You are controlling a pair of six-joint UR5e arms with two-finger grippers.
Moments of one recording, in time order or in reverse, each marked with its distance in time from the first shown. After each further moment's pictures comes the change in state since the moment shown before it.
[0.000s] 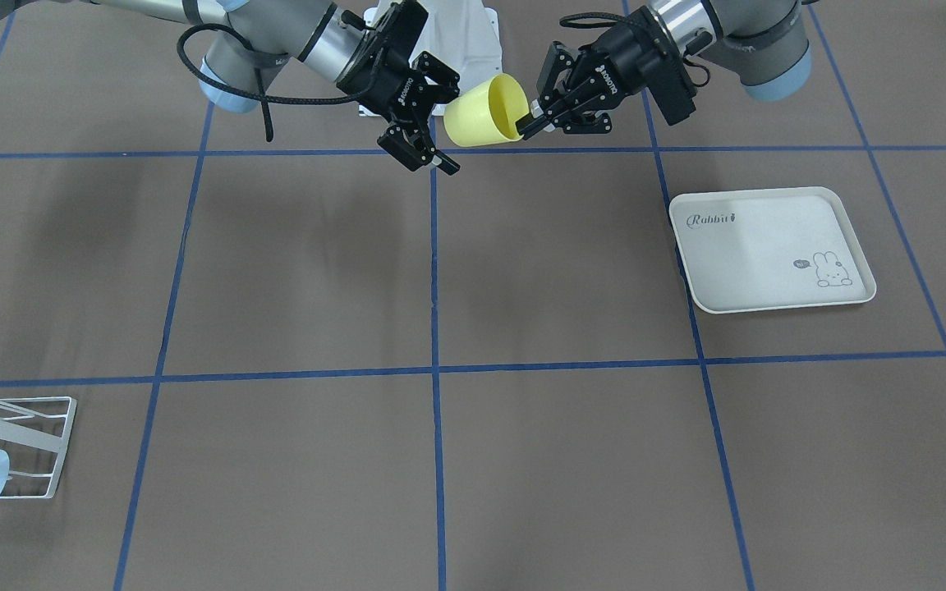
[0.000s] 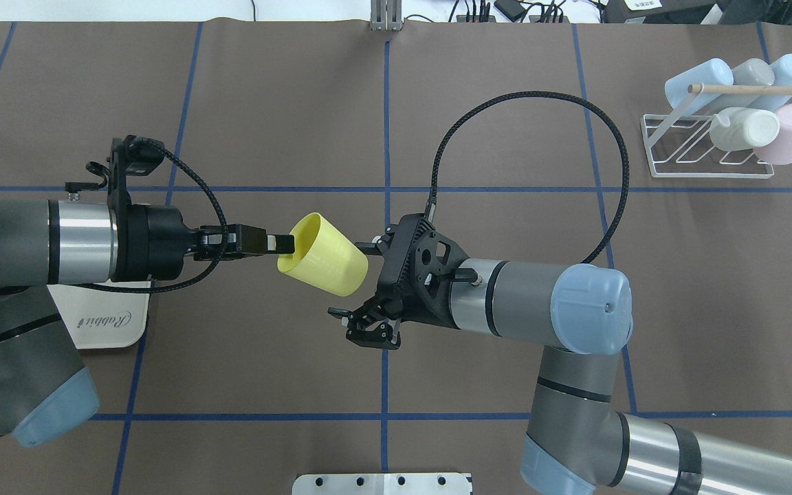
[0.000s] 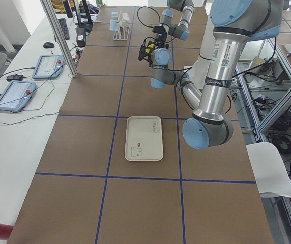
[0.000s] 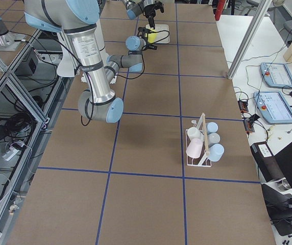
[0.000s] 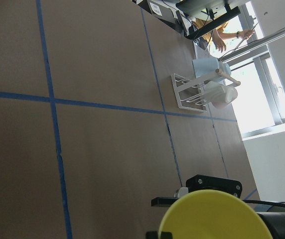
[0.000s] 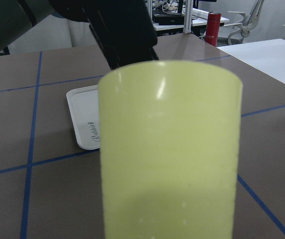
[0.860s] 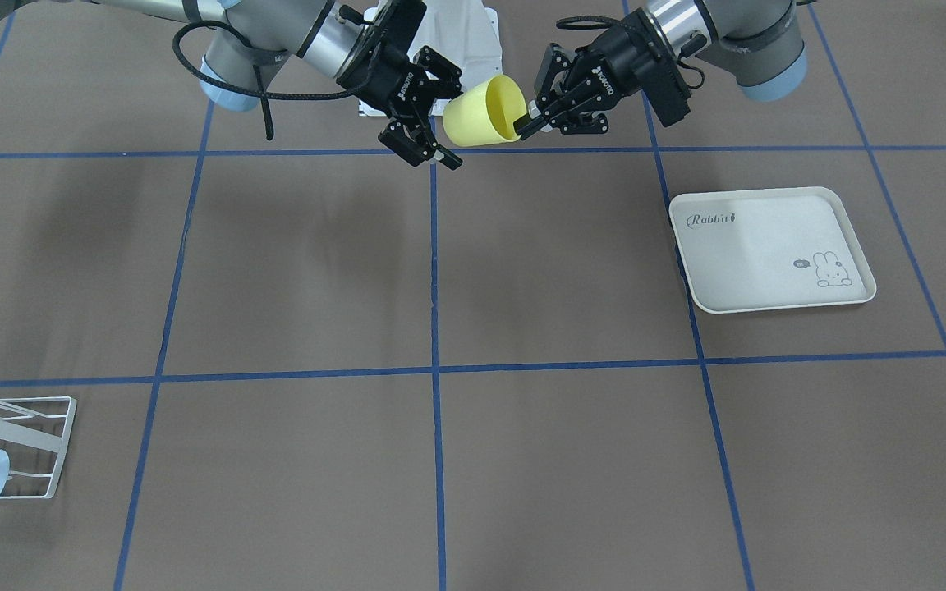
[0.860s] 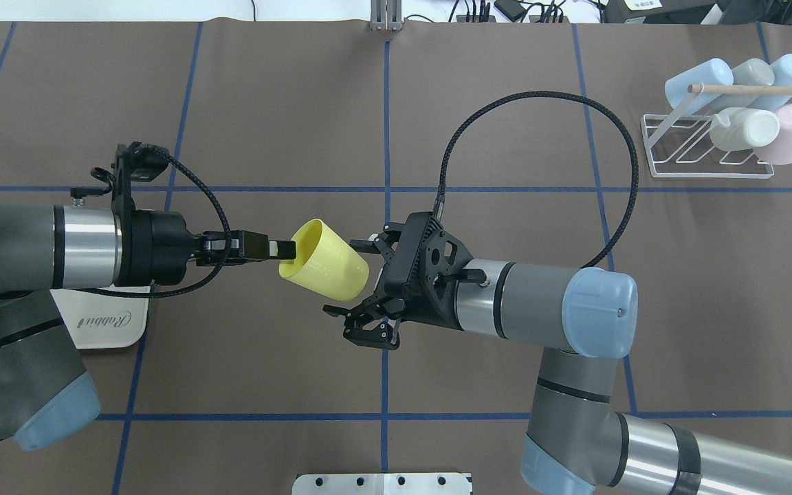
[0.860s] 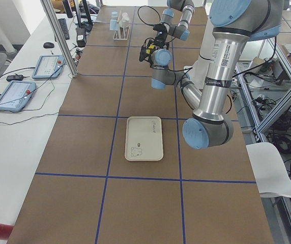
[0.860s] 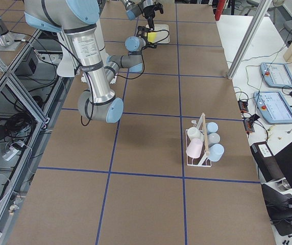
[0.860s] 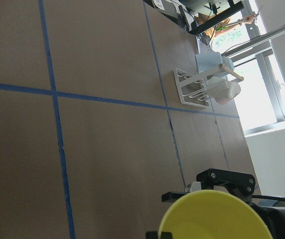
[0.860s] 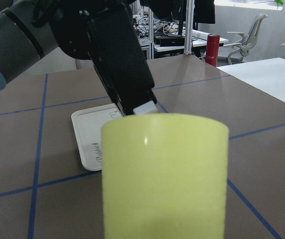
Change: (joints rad) left arm 0.009 0.003 0.003 0.001 0.001 0.000; right arm -0.004 -0.003 -0.013 0.105 -0.015 0.019
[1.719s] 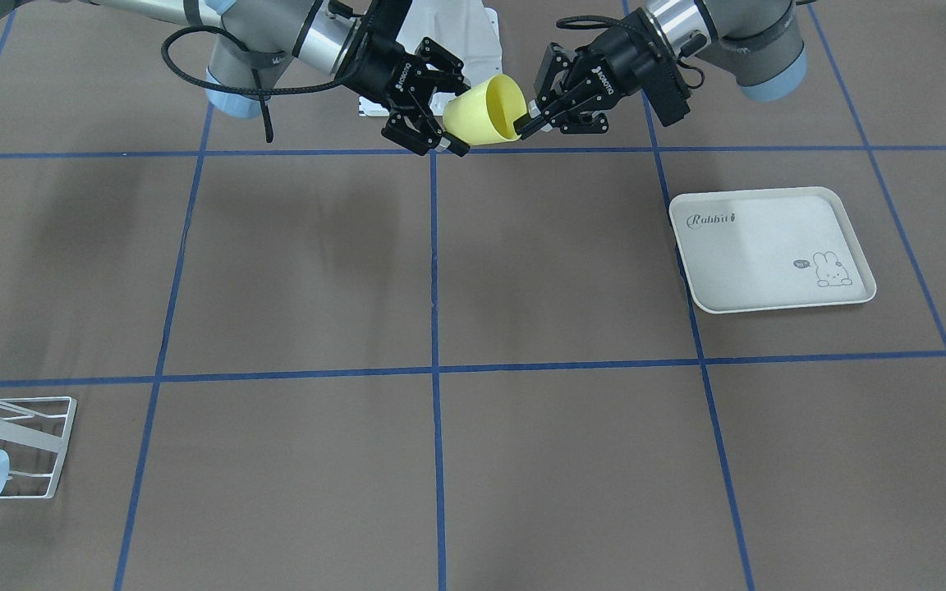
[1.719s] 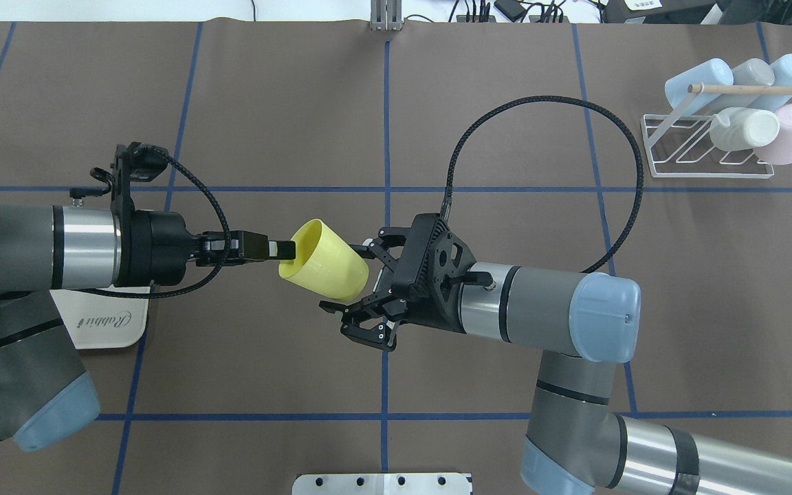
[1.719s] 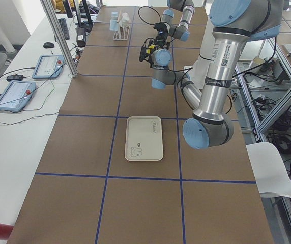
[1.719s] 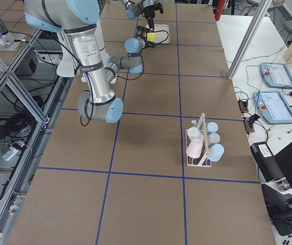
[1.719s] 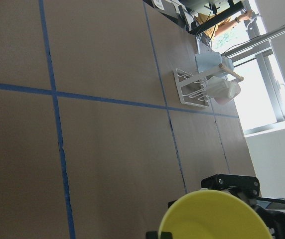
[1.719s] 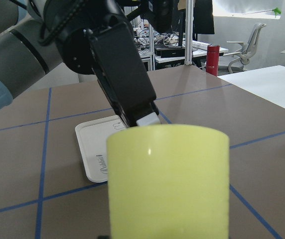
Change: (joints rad) left arm 0.000 0.000 -0.001 -0.001 0.000 0.000; right arm -0.004 -0.002 -0.005 0.040 -0.005 0.033
